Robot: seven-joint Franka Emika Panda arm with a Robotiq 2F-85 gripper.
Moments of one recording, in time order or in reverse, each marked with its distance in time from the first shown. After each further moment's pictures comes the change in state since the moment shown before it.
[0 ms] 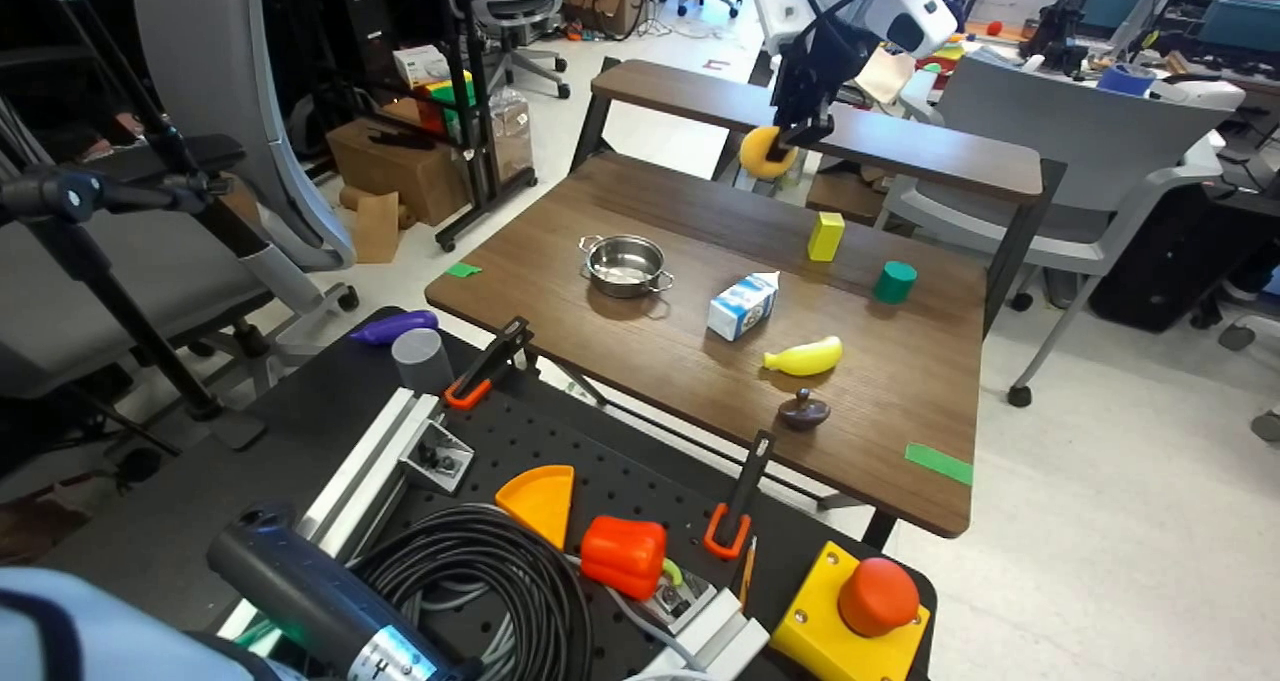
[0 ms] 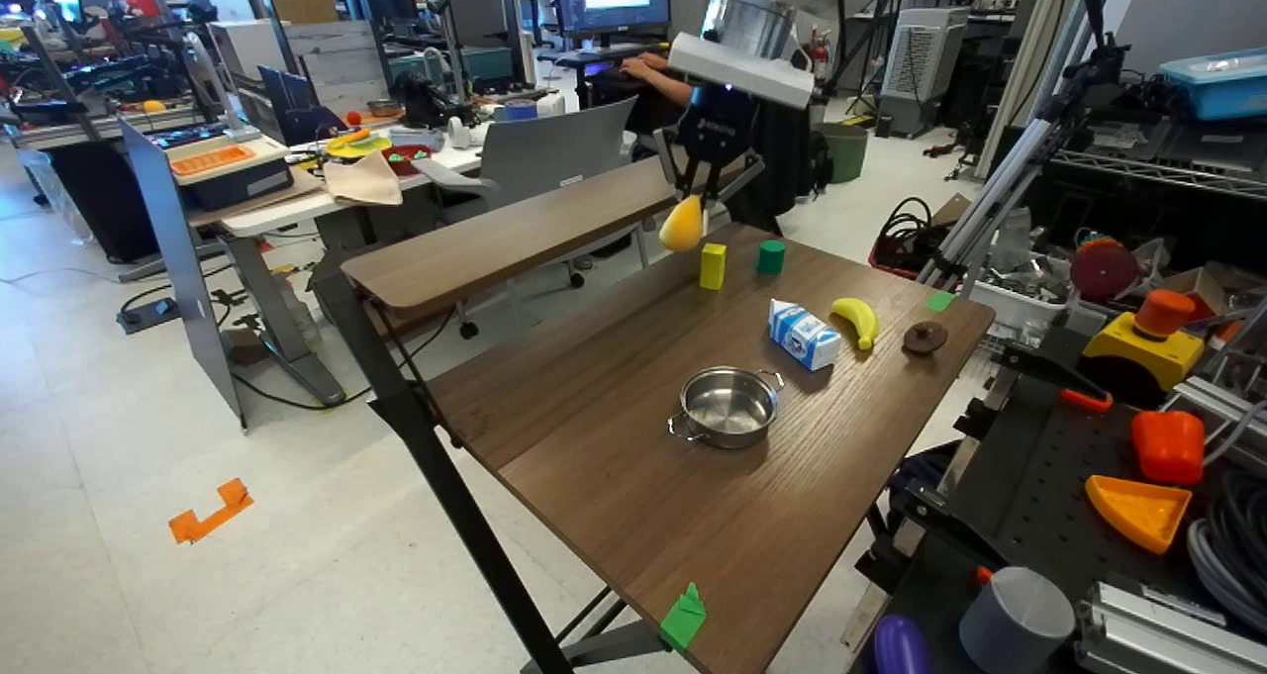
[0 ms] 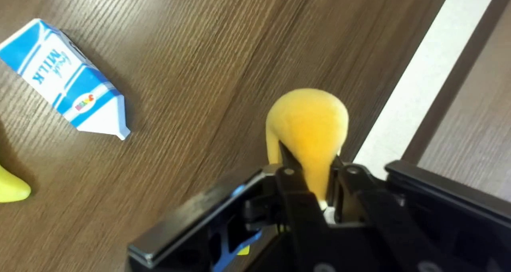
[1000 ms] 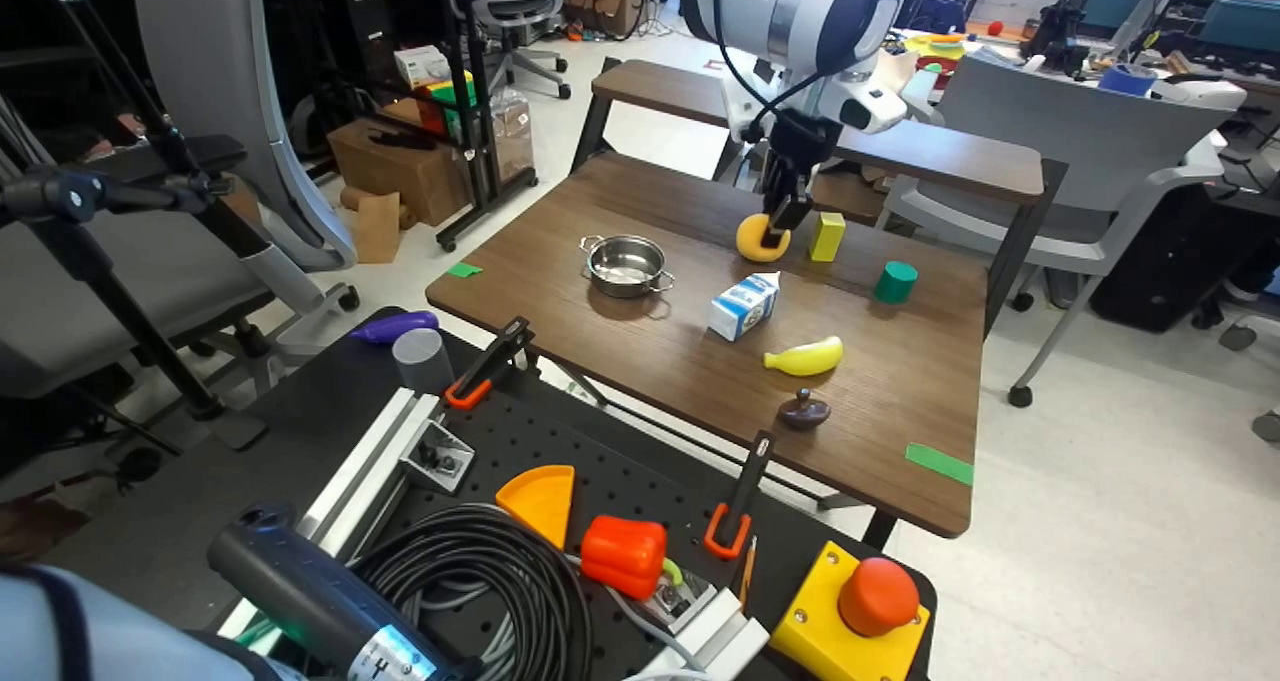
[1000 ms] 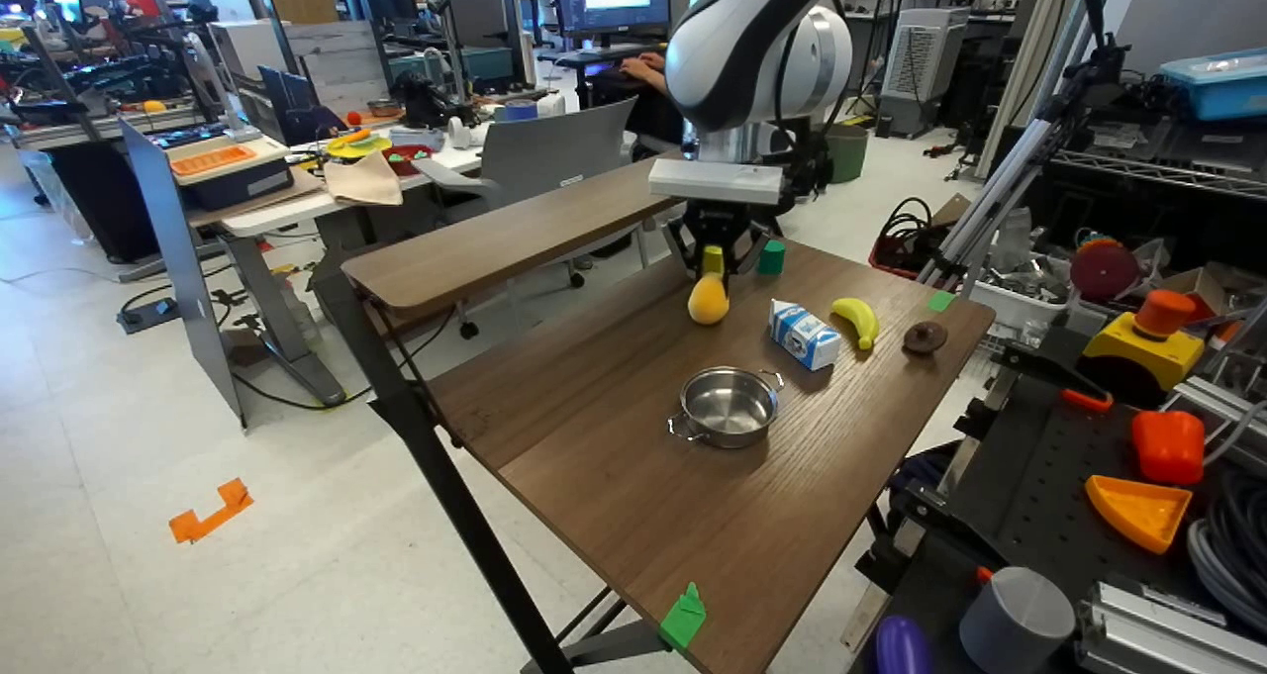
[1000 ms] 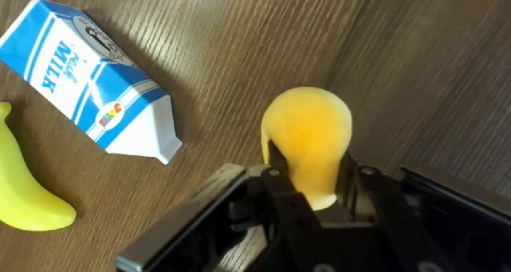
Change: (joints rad) arm 0.107 0.197 -0.099 0.096 -0.216 -0.010 0.284
